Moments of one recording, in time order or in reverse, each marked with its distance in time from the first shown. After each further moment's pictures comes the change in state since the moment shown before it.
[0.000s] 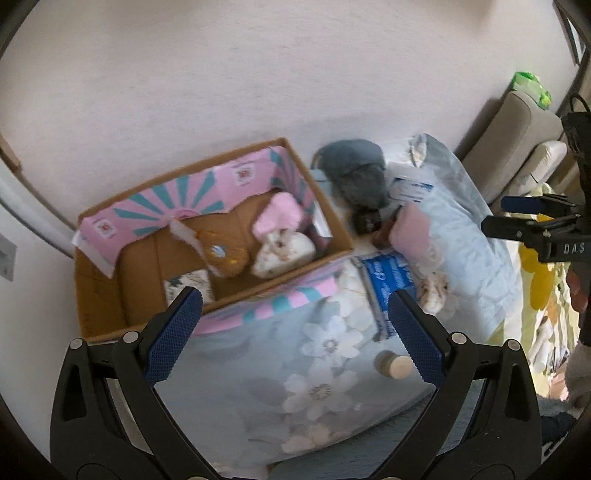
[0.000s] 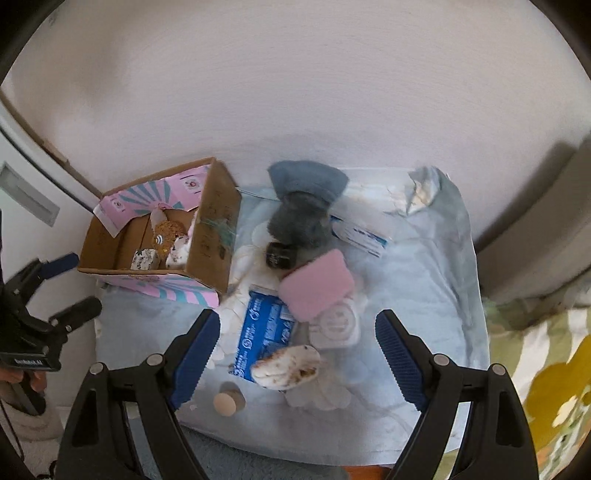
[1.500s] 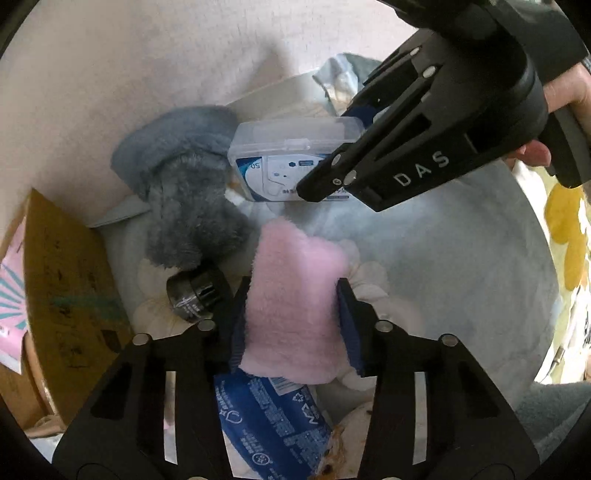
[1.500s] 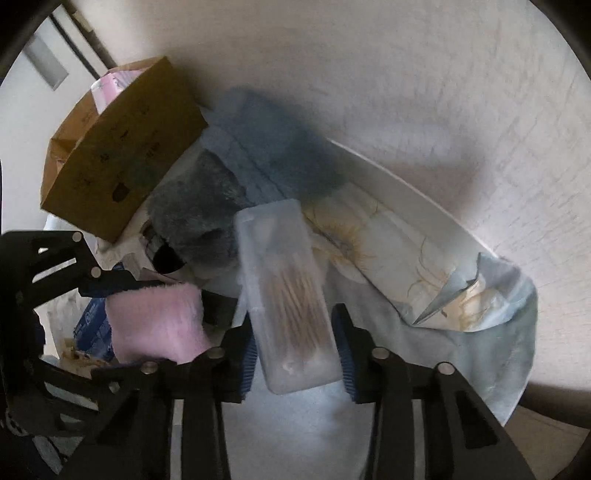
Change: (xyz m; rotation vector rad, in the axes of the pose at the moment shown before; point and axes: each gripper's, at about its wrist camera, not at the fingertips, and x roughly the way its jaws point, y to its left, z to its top) left arm 0.184 -0.171 0.040 0.233 0.070 -0.009; right arm 0.156 -0.074 0.076 -0.606 0.200 0.141
